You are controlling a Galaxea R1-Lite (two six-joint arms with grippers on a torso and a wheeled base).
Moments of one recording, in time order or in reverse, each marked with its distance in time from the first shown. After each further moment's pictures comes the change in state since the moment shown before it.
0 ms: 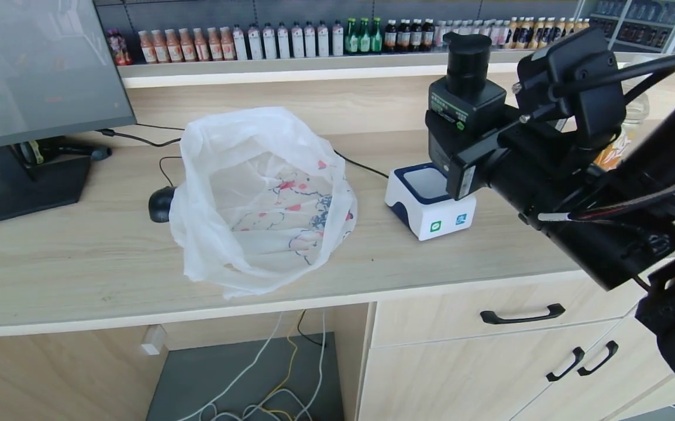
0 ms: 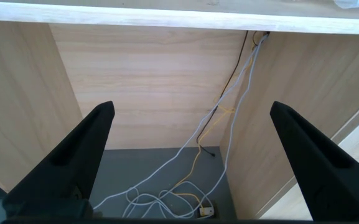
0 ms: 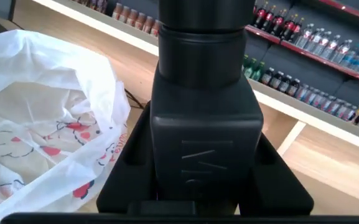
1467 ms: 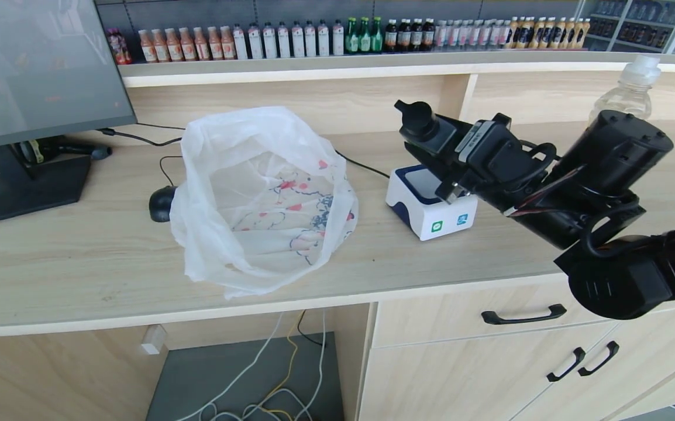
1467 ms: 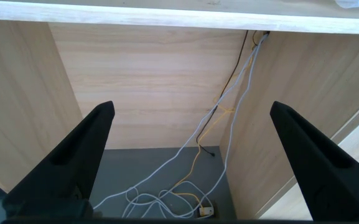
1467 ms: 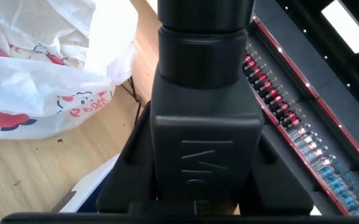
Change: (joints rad) left arm 0.000 0.000 0.000 0.000 0.000 0.000; right arm -0.259 0.216 -0.103 -0.087 0.545 -0.388
